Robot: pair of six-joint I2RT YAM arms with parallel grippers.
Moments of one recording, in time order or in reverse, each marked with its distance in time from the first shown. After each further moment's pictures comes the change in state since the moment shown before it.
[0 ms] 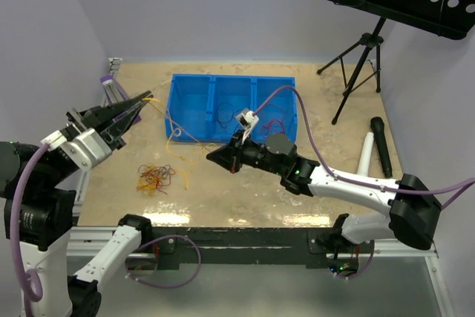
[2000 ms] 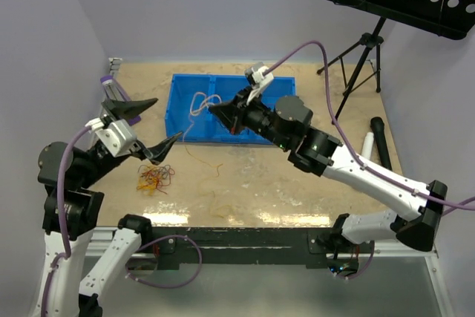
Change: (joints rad) left arm 0.000 -0.155 -0.457 0.104 -0.098 -0.204; right arm -0.007 -0.050 0.445 -0.413 0.256 -0.200
